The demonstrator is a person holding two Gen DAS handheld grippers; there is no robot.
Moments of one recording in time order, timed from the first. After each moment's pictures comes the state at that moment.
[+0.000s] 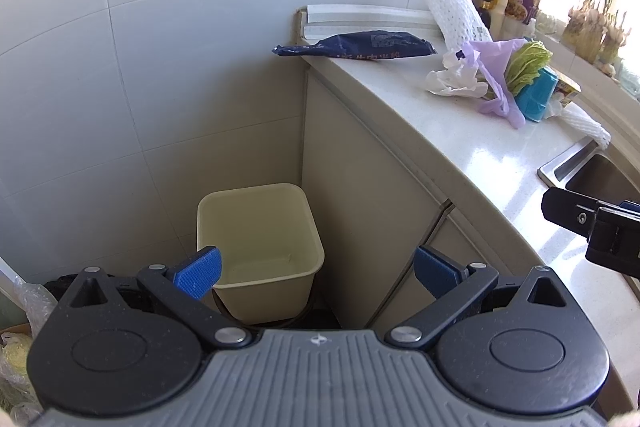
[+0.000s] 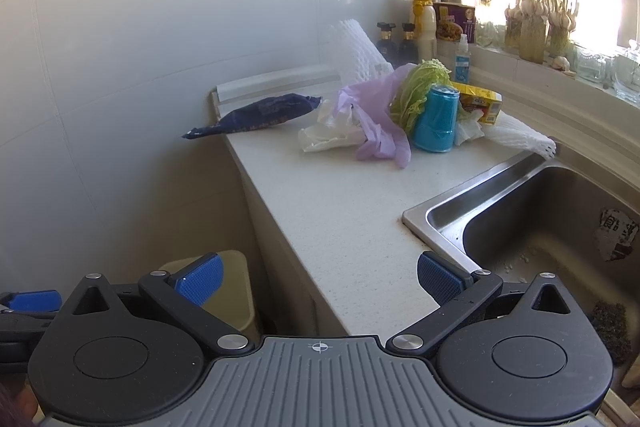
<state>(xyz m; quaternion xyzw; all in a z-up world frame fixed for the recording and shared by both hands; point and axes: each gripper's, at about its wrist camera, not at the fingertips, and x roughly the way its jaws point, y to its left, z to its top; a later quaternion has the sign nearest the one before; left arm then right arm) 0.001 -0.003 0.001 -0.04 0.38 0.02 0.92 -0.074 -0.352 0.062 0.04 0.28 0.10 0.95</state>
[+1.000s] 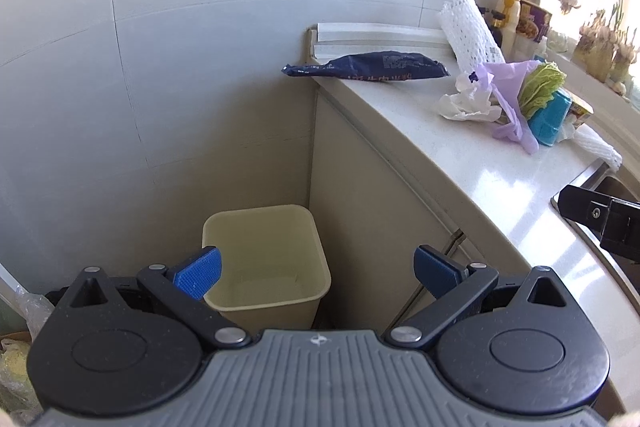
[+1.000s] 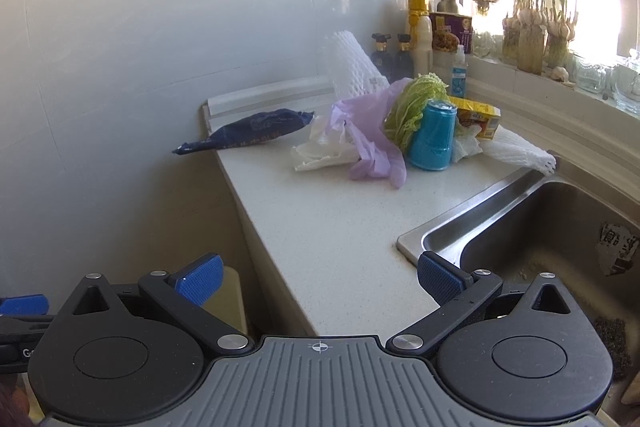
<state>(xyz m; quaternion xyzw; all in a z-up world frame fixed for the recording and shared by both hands) 0.016 0.000 0.006 -0.05 0.36 0.03 0.93 -0.053 -0.354 0.068 0.04 0.27 0.09 0.96</state>
